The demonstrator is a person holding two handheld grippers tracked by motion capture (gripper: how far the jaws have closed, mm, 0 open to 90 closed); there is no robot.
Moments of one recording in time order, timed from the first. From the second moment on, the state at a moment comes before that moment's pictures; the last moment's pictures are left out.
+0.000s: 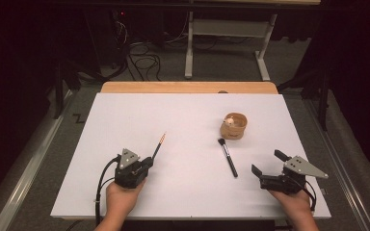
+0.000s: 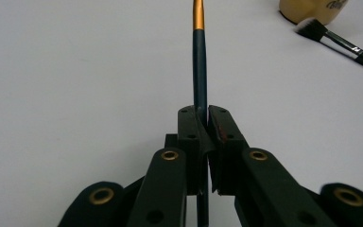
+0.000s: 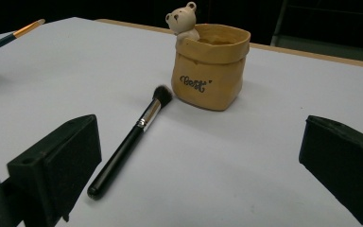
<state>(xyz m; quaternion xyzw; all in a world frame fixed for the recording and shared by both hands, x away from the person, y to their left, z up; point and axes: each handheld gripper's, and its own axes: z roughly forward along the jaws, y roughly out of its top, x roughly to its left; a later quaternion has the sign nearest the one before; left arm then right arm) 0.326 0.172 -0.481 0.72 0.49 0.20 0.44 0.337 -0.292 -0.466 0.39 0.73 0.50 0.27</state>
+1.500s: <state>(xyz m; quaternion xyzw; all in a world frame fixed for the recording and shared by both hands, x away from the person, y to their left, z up) 0.296 0.183 -0.457 0.64 0.40 0.29 0.59 0.333 -0.279 -0.465 0.36 0.74 0.50 0.27</state>
